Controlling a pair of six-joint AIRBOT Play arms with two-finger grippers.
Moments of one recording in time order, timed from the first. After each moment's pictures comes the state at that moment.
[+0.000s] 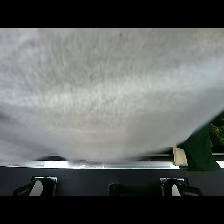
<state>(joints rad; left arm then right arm) 0.45 -0.70 2.02 1.00 -0.87 -1.54 -0.20 -0.64 1.75 -1.37 0.88 1.52</state>
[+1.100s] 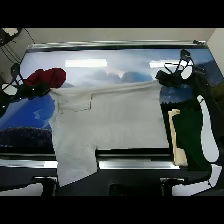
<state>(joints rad) 0.18 -1.44 1.26 1.11 -0.70 -1.52 -0.06 -1.68 1.62 -1.33 0.81 1.76</state>
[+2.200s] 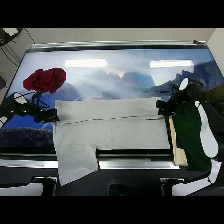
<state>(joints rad) 0.21 -1.49 1.14 1.23 -1.21 -1.43 -0.10 -1.71 1.47 -1.37 1.38 1.62</state>
